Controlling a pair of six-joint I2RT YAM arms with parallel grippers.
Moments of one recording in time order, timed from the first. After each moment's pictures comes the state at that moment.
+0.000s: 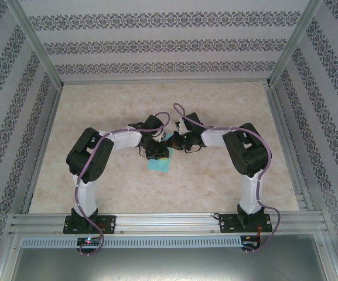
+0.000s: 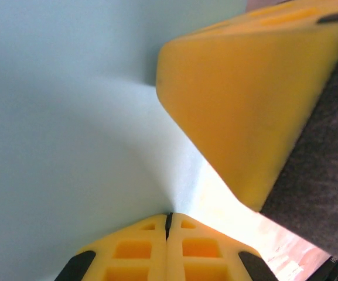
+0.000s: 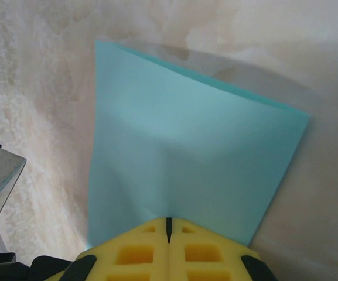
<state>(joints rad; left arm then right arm) -0.55 1.98 1.22 -0.48 0.50 -0.64 0.47 2.00 1.09 -0.04 -0.59 0.68</state>
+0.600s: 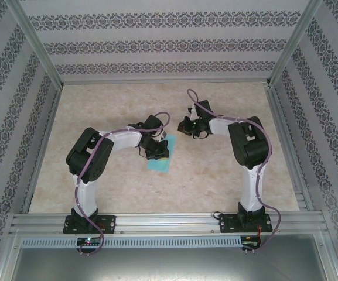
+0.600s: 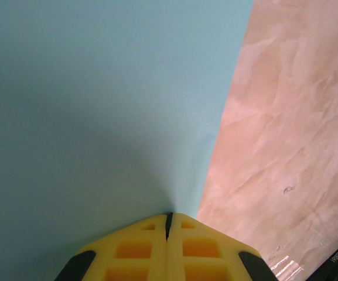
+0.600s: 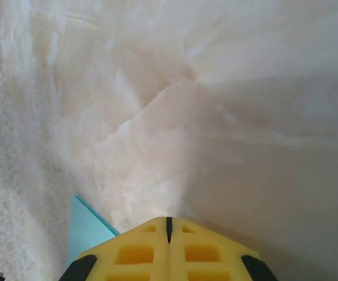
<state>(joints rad) -0.55 1.98 1.22 -0.48 0.50 -0.64 0.32 2.08 1.24 -0.09 -0.54 0.66</state>
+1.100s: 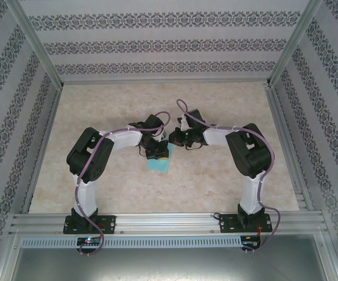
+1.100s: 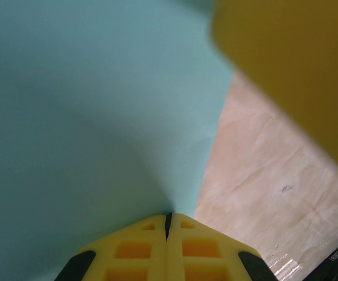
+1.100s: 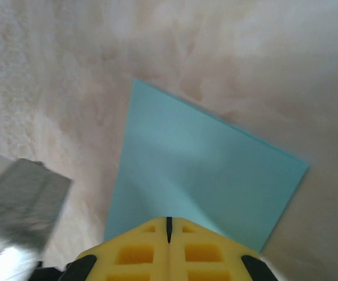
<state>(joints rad) -0.55 1.98 1.24 -0.50 0.50 -0.64 0.45 1.98 1.09 -0.02 -0.58 0.71</state>
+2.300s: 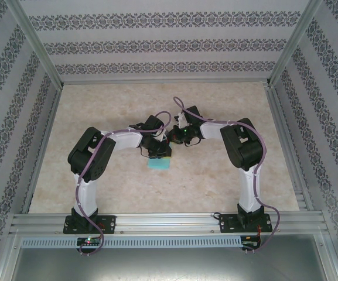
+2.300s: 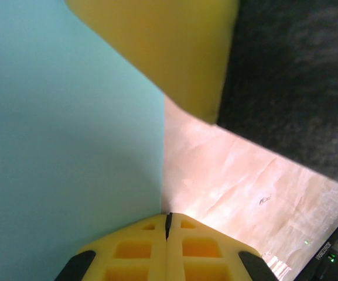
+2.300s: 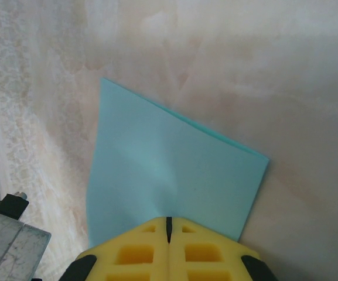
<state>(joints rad) -0.55 1.99 1.20 -0.36 0.55 -0.64 0.43 2.10 1.24 -0.13 -0.67 0.60</state>
